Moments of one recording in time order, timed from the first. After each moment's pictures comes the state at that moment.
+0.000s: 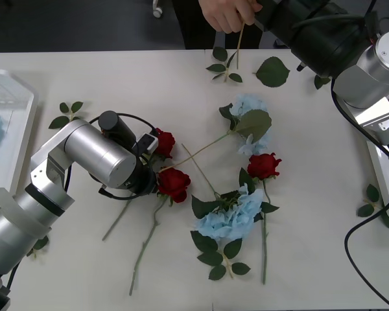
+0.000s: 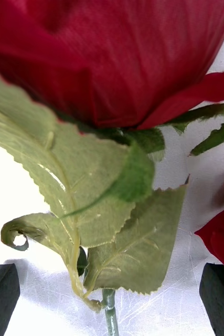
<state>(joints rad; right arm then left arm) -0.67 -0.59 0.27 -1.46 -2.14 0.31 2.67 -0.49 0.45 -0.52 -1.55 0.47 1.34 -1.46</state>
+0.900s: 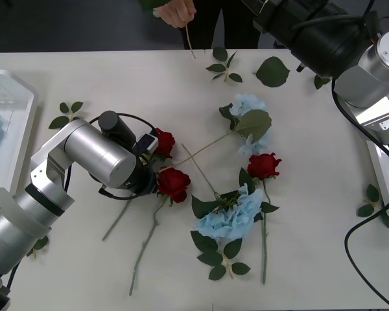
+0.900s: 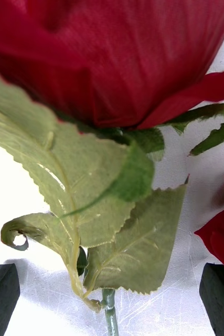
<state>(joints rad) -0.67 -0.59 0.26 -1.46 -2.14 0.35 2.67 -0.49 0.45 -0.52 -1.55 0.47 1.34 -1.46</state>
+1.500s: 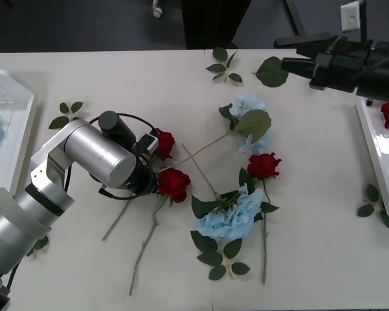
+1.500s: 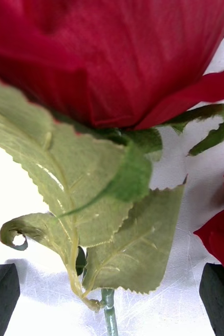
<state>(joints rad) -0.58 -0.89 0.26 -1.36 -2.14 0.82 2.67 -0.49 0.45 -0.52 -1.55 0.47 1.34 -1.46</state>
